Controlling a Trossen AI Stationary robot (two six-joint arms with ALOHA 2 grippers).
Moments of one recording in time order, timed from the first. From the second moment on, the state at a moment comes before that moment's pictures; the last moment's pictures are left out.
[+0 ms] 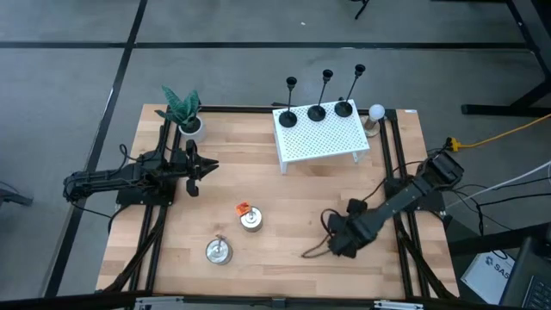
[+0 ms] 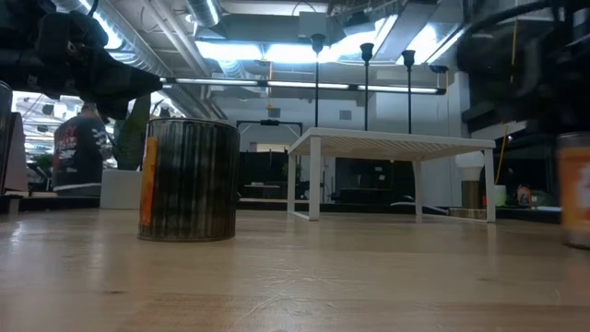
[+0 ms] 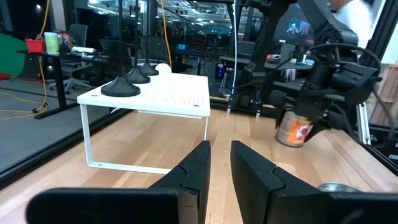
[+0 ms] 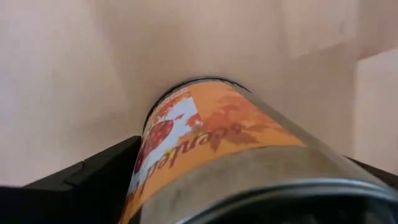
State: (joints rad) left arm 0.16 0.01 0.01 0.03 -0.05 -0.12; right arm 0.64 1.74 1.01 -0.98 0.11 0.93
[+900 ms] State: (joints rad) left arm 0.16 0.01 0.01 0.03 -0.05 -0.12; right arm 0.23 1.74 1.01 -0.79 0.16 0.62
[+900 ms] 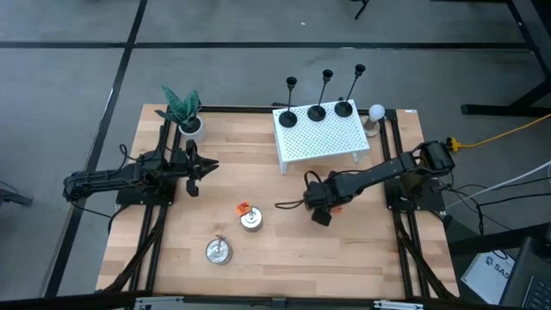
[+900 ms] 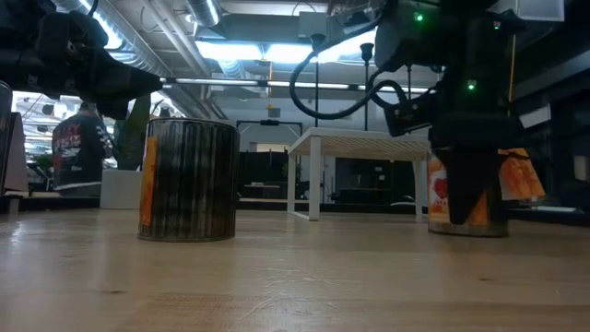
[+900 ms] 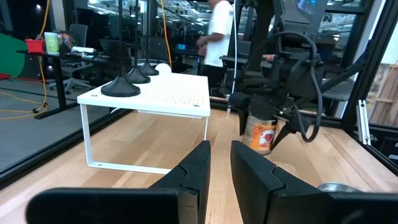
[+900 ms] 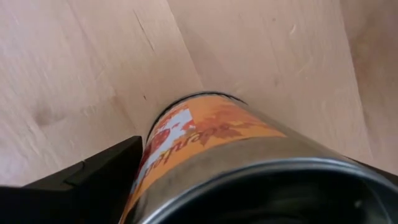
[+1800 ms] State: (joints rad) left arm 0.16 0.01 0.01 0.03 -0.05 -0.12; right arm 0.23 1.74 1.01 -0.75 0.16 0.52
